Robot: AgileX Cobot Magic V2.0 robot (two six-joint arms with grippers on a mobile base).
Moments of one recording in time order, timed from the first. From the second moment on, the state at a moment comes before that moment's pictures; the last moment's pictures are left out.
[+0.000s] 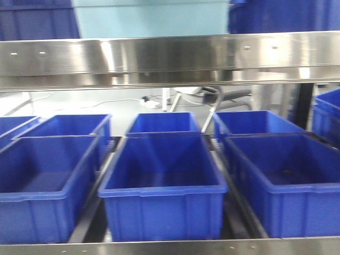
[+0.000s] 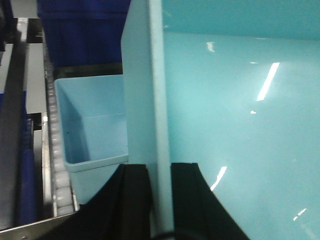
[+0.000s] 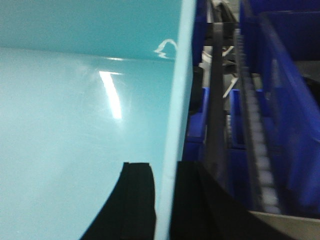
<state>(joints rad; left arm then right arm) -0.42 1.55 -1.90 -0.10 0.80 -0.06 0.31 1.54 -1.90 0.07 0.82 0.08</state>
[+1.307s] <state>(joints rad) -0.42 1.55 -1.90 -0.10 0.80 -0.06 0.31 1.54 -1.90 0.07 0.82 0.08</state>
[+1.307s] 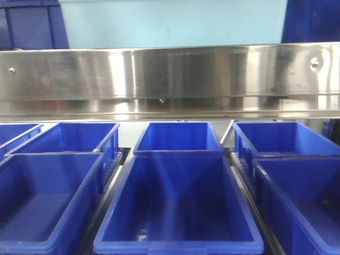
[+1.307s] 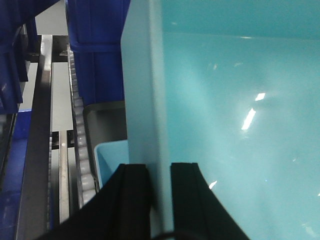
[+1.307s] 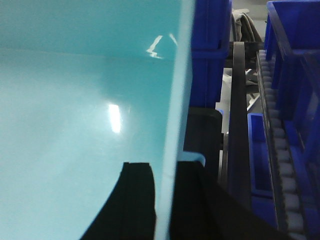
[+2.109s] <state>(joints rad) -0.42 1.55 -1.90 -0.10 0.80 -0.06 0.31 1.54 -1.90 0.07 0.82 0.08</state>
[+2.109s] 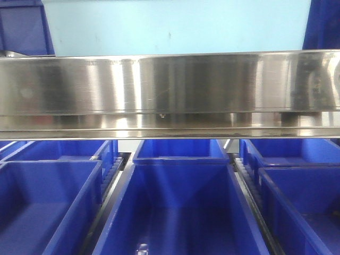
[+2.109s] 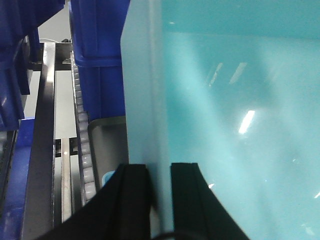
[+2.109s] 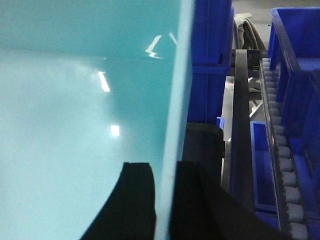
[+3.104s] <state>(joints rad) -0.42 1.55 -1.90 -0.10 0.80 -0.06 0.31 1.54 -1.90 0.07 0.82 0.08</state>
